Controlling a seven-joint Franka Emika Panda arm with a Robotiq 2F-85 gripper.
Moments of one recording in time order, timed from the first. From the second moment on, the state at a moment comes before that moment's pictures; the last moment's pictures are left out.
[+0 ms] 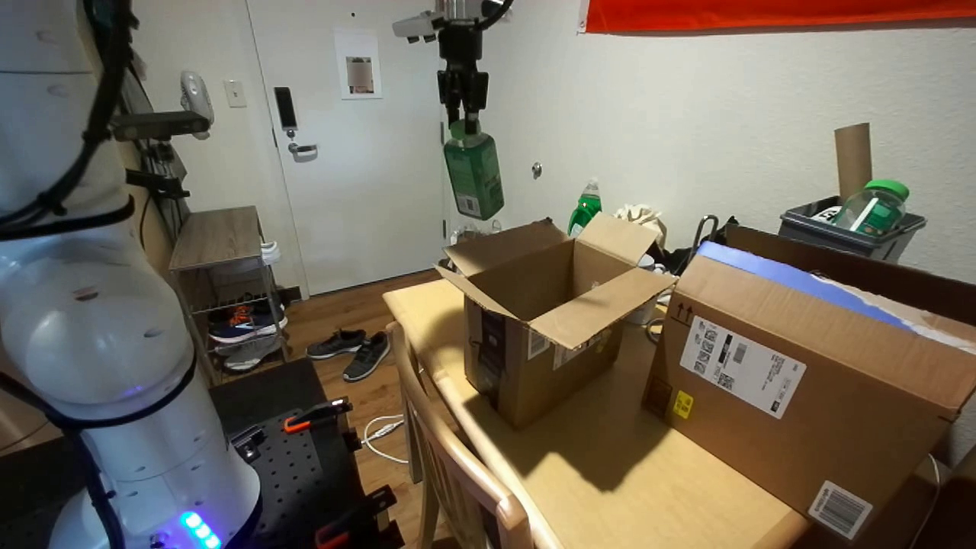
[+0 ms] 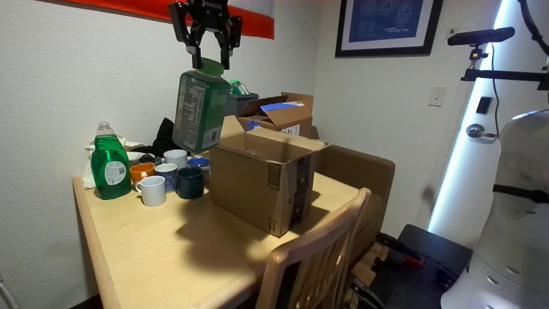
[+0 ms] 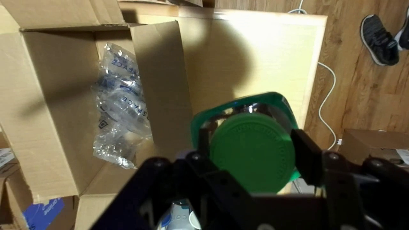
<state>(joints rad) 0.25 0.05 0.13 -1.61 -0.03 1.67 0.39</state>
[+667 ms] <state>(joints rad) 0.11 -0.02 0.08 -1.72 0.04 1.67 0.37</state>
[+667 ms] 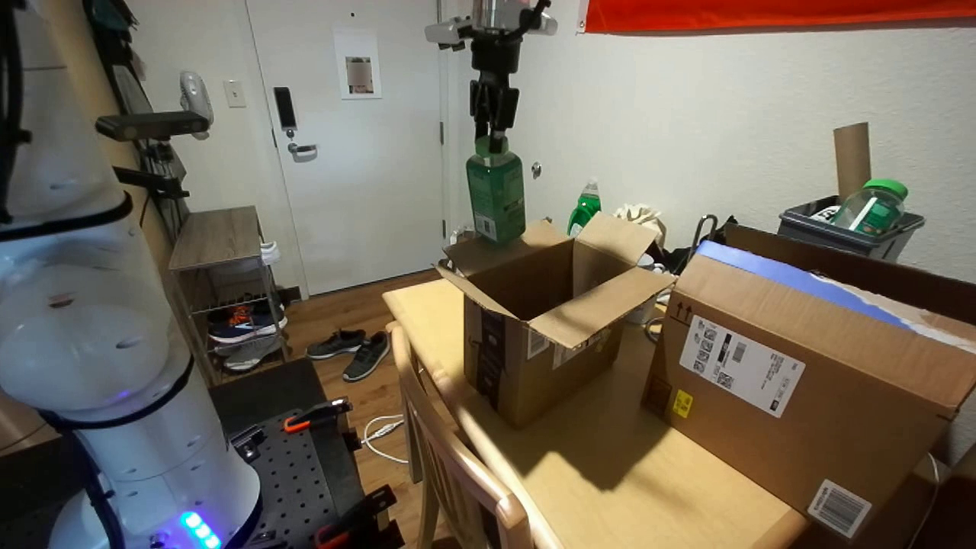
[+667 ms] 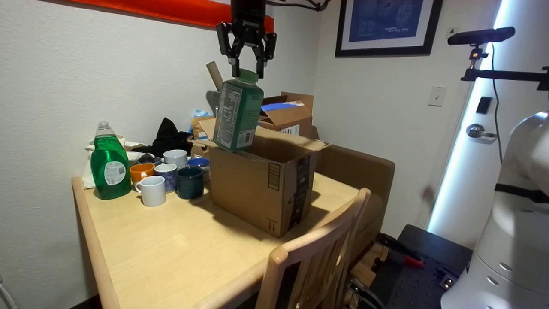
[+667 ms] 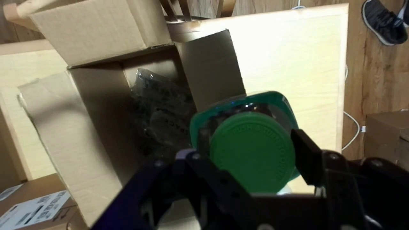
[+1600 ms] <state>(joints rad) 0.03 -0.04 0.00 -1.81 0.11 1.70 0.29</state>
